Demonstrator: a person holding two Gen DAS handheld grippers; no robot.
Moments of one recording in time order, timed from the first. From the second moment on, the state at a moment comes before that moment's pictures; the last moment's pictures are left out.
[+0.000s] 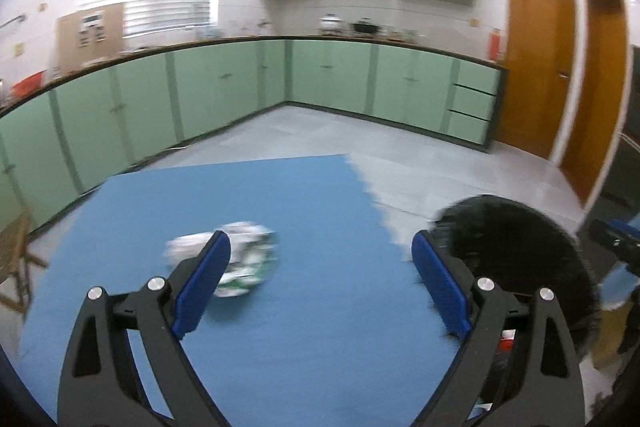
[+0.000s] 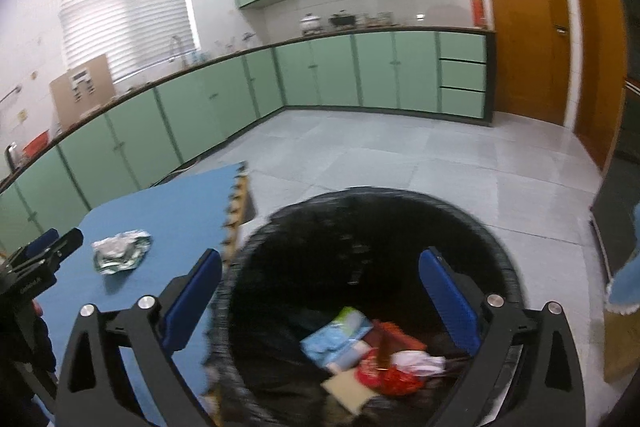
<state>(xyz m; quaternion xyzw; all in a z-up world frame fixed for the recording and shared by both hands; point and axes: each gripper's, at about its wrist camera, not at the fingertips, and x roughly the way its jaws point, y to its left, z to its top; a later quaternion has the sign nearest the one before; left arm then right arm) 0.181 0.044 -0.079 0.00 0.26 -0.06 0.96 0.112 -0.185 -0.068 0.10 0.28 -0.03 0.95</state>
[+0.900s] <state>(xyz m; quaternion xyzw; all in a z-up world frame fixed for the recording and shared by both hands) 0.188 0.230 -0.128 -0.01 0.31 0.11 0.95 0.212 0.054 -0.132 0.02 0.34 0.14 0.93</state>
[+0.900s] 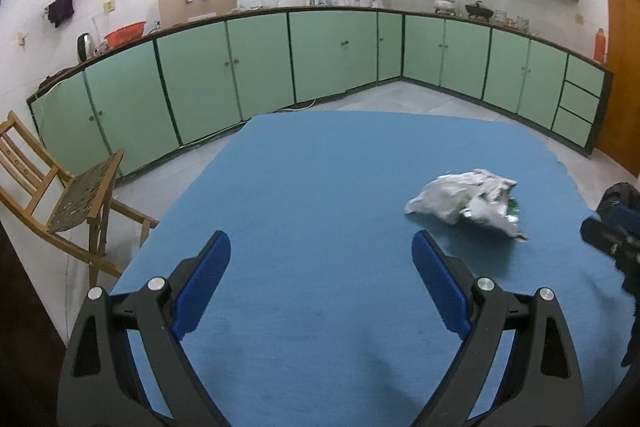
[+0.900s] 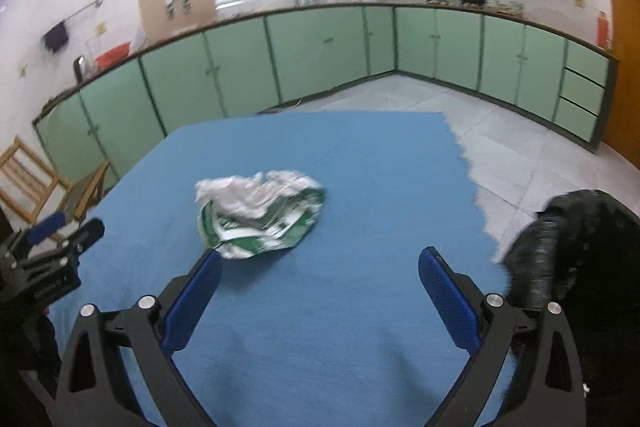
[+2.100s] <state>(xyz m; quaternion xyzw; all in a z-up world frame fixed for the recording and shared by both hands) 0.212 0.228 -0.142 -0.04 0.33 0.09 0.94 0.239 0.074 -0.157 -0.05 0.38 0.20 0.90</state>
